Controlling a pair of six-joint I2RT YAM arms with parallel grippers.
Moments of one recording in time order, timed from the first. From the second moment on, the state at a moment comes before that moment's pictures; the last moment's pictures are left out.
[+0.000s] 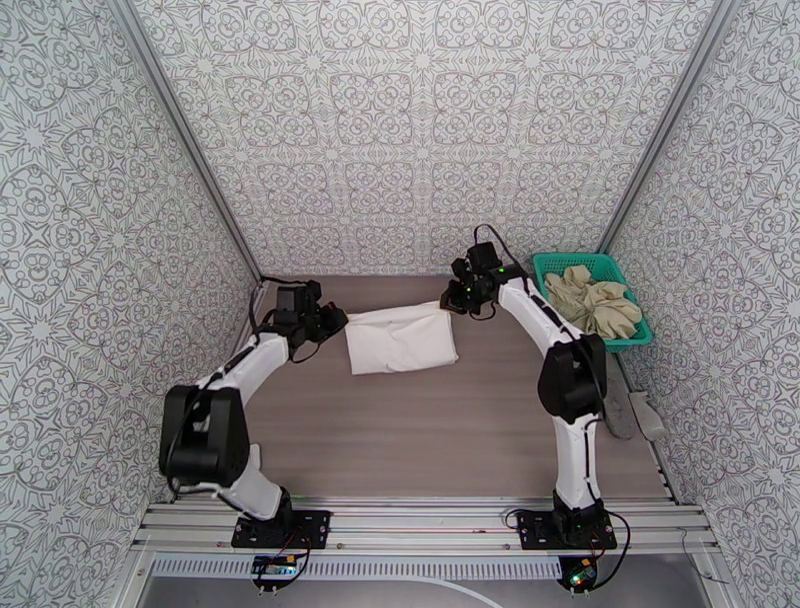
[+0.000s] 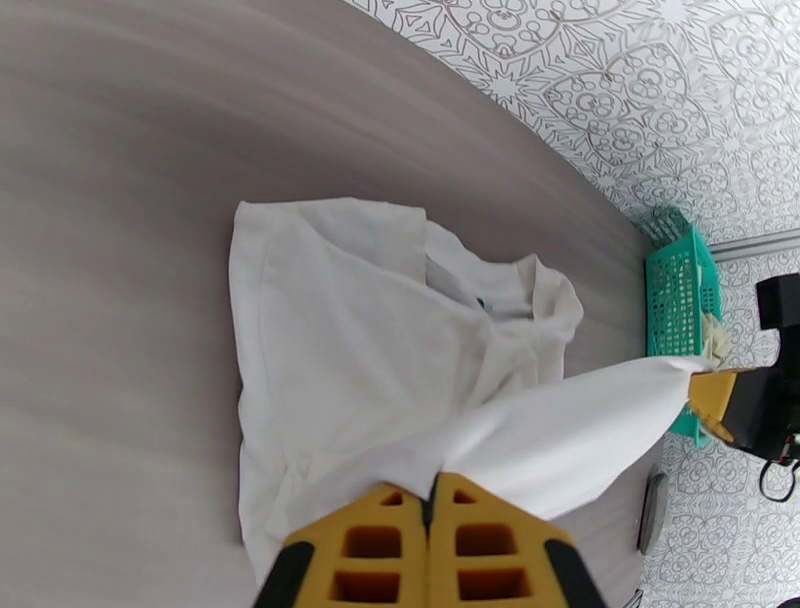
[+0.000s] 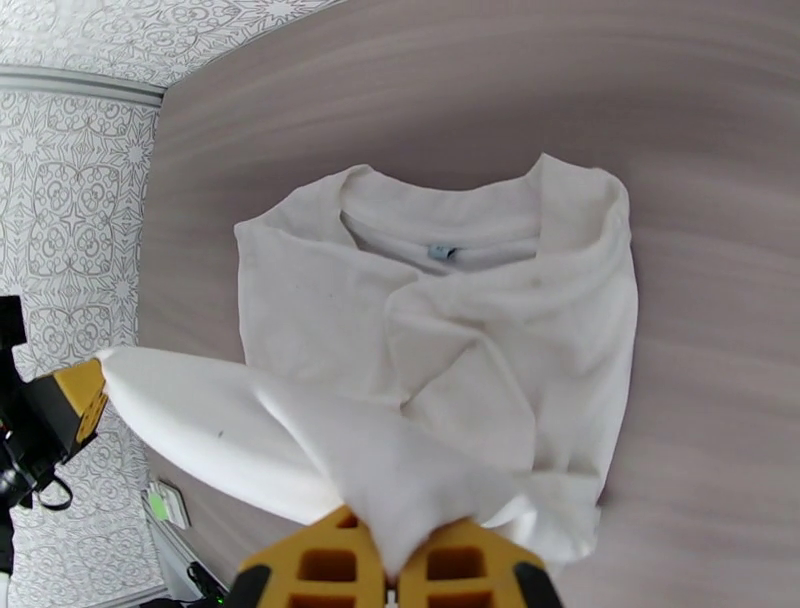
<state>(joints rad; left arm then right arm) -0.05 1.72 1.18 -0.17 0.46 -0.65 0.31 2.21 2.04 -0.81 -0.51 0.50</state>
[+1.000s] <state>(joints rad) 0.03 1.93 1.24 0.25 0.53 -0.77 0.20 2.21 1.78 -0.31 -0.62 0.57</state>
